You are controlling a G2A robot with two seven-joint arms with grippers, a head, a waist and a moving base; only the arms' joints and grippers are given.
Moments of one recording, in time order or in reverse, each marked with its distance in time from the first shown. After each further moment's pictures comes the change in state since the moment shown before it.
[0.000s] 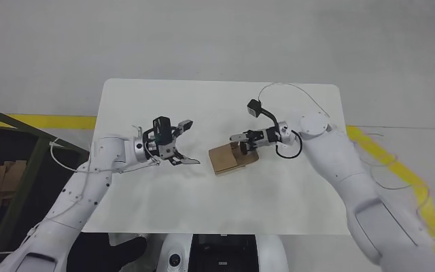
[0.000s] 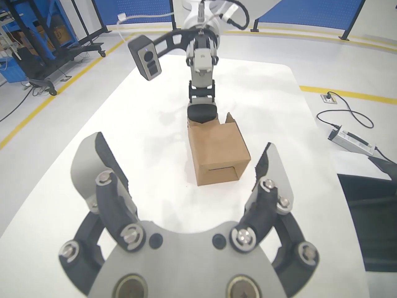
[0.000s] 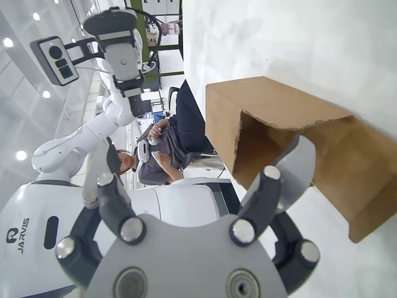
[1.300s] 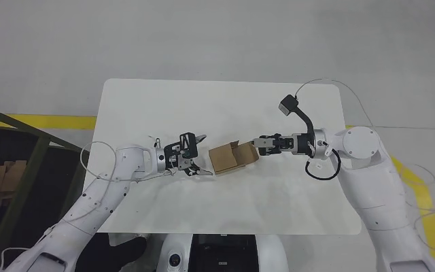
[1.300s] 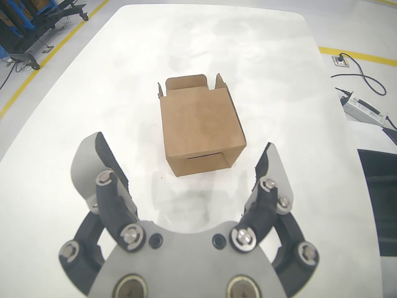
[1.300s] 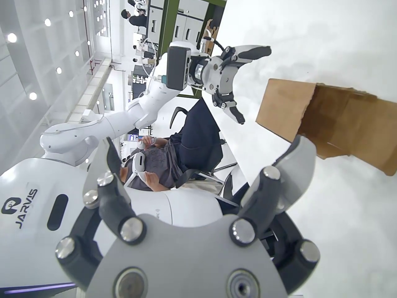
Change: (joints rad) left arm 0.002 -0.037 0.130 -0.012 0.048 0.156 -0.156; right arm -0.412 0.190 0.431 -0.769 -0.132 0.225 -0.086
